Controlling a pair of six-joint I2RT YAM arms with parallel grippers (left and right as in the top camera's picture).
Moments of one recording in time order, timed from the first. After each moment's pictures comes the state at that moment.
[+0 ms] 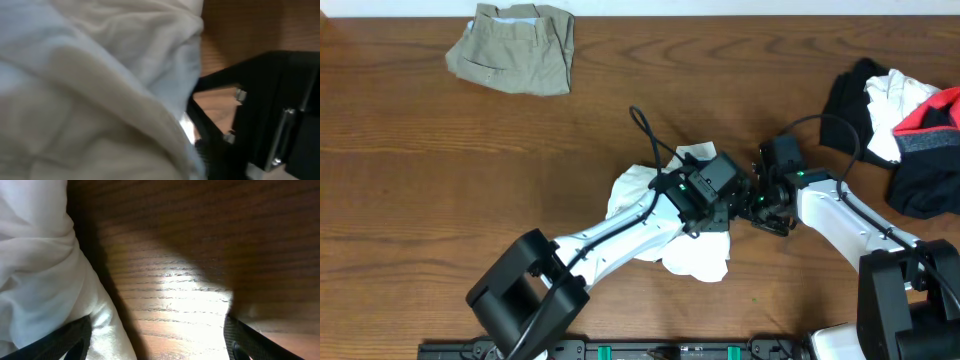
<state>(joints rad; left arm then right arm) -0.92 1.83 1.25 -0.60 0.06 -0.86 0.22 1.63 0.82 -0.61 -0.24 0.52</state>
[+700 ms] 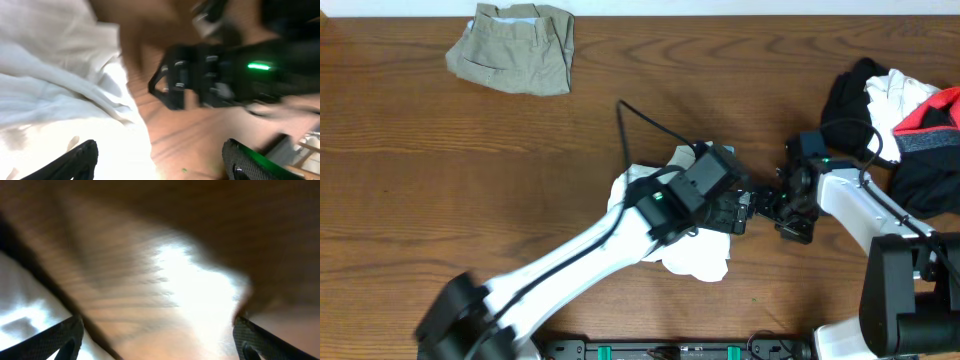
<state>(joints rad) -0.92 1.57 1.25 -0.59 0.13 -0.68 0.06 1.67 0.89 -0.83 -0.23 0.47</state>
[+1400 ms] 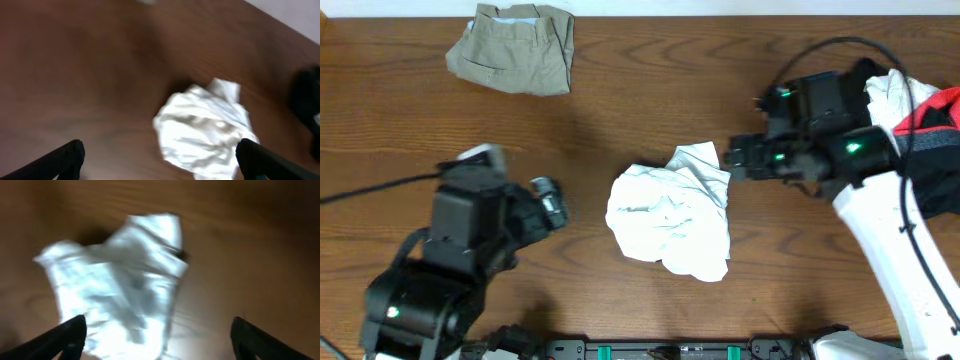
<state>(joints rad) -0.28 0.89 1.26 -1.23 -0.09 -0.67 0.32 1.41 1.33 -1.01 -0.17 0.21</state>
